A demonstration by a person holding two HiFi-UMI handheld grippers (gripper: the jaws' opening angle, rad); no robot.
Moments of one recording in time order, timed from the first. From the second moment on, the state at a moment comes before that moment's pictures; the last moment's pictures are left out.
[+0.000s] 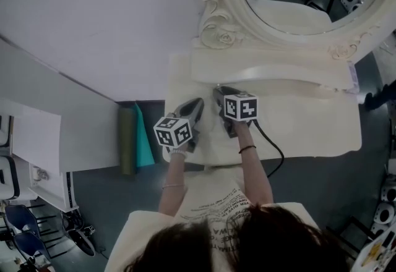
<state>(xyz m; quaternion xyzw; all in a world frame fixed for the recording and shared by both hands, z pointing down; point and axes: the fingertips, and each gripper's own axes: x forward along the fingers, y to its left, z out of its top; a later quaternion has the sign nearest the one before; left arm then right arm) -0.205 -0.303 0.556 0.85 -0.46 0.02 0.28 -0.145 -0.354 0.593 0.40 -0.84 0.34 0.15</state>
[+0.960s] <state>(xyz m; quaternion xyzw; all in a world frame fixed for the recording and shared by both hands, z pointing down) -0.177 -0.238 0.504 0.90 -0.39 0.00 0.21 -0.133 -0.266 0.503 0.34 -0.91 0.21 0.06</state>
